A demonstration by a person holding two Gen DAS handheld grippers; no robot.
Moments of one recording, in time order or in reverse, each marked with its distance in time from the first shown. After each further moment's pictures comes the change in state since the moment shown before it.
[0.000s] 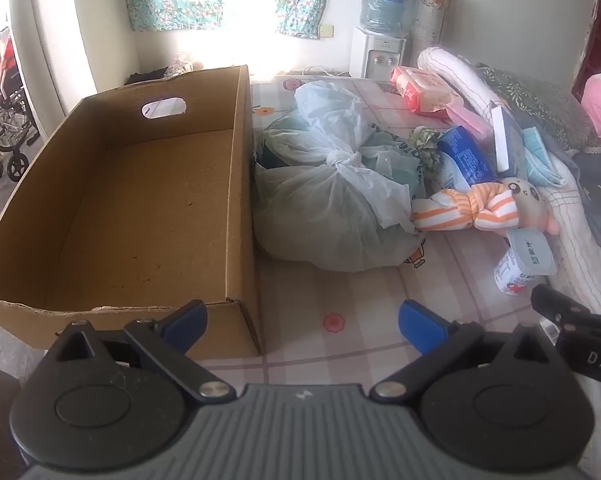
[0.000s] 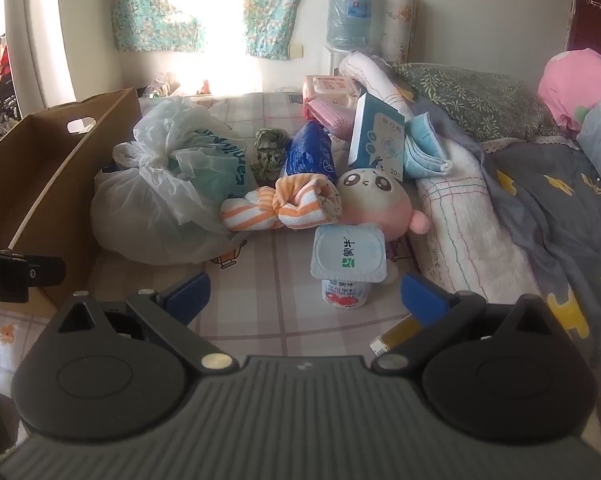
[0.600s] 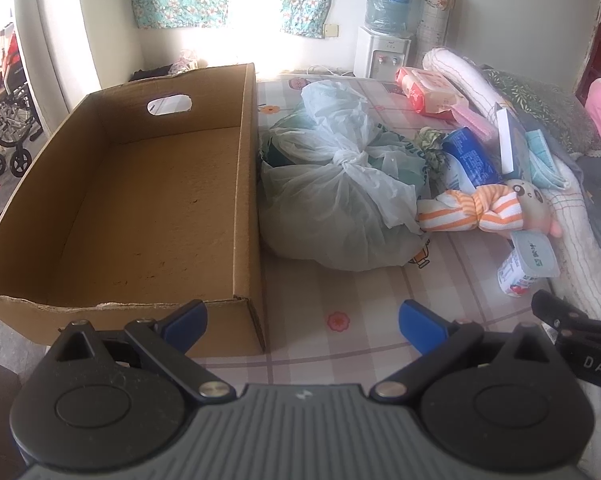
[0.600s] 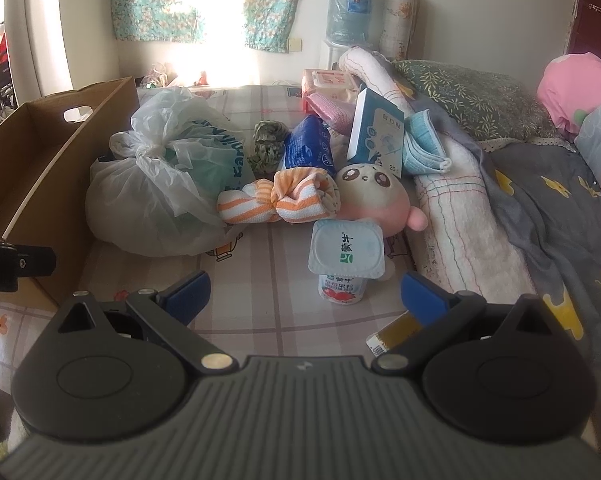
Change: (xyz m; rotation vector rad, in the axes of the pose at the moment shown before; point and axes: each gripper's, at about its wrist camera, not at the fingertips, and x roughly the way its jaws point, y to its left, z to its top) left arm 0.001 0.007 0.001 -0.015 0.004 0.005; right arm 0.002 0.004 0.000 -0.020 0.020 -0.017
